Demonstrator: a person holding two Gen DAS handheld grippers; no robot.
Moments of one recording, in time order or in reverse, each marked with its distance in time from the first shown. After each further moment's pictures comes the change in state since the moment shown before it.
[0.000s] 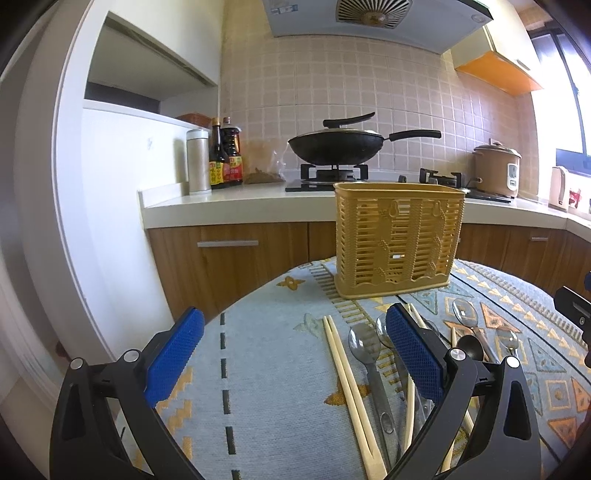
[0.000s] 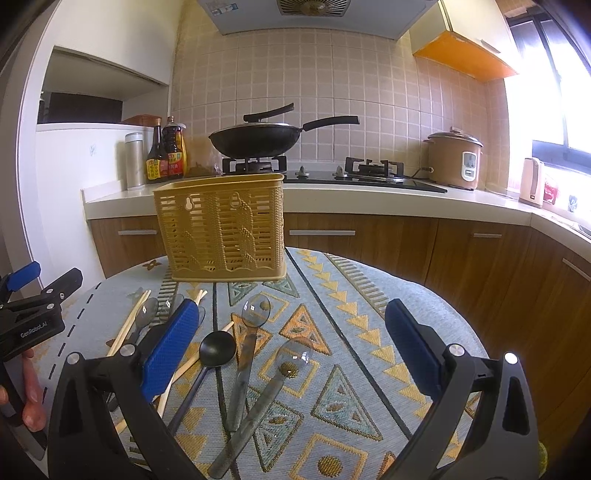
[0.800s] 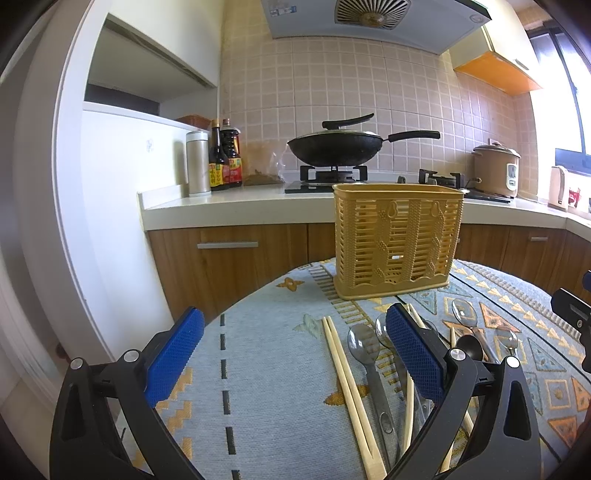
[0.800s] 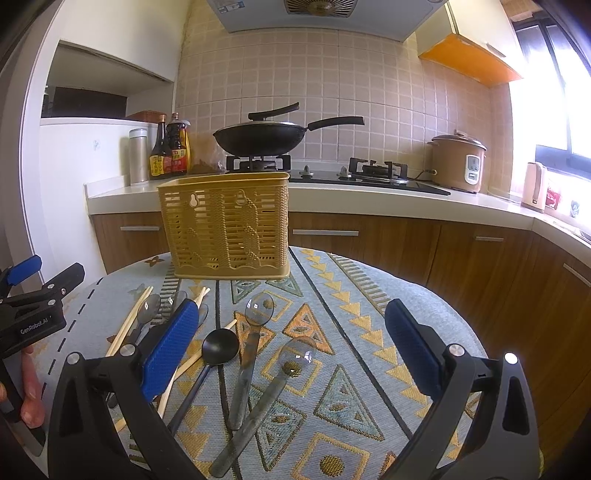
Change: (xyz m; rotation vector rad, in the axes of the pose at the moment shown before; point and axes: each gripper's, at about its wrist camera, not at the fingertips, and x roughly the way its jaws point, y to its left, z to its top) left arm -0.001 -0.001 -0.002 0.003 -0.003 -0.002; right arm 0.000 0.004 0.000 -0.009 -0.002 0.003
